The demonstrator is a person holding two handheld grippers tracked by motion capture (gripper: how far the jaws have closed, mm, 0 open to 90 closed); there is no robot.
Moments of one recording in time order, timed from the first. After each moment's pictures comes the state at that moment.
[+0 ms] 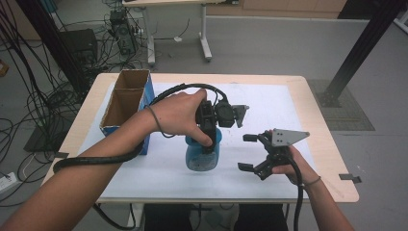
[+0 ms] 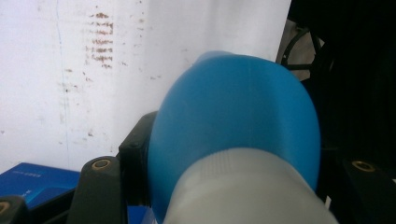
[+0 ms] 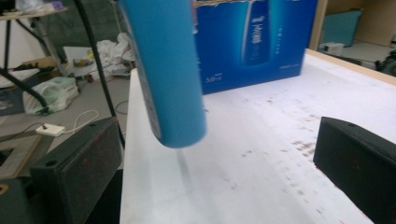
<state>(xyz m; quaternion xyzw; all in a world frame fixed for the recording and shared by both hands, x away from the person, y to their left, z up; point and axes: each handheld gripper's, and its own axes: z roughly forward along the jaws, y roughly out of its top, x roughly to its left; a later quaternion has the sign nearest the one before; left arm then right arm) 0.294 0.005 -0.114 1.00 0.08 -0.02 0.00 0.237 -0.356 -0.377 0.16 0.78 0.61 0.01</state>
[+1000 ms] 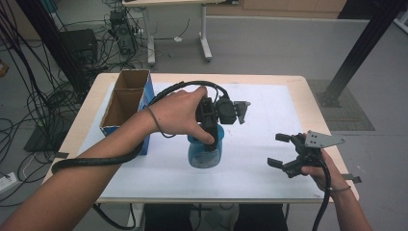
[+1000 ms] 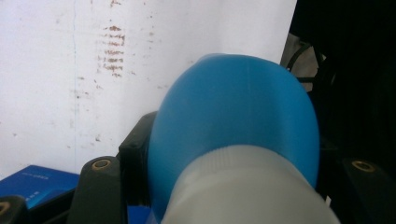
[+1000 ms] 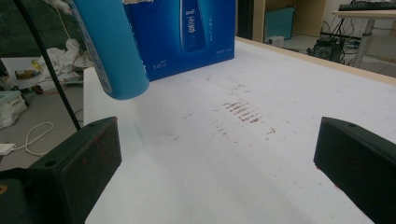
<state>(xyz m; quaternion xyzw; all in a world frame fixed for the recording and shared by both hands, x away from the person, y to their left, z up) 0.290 0.011 -0.102 0.99 0.10 -0.01 0.03 0.208 -0.422 -0.380 0.23 0.77 0.59 0.07</state>
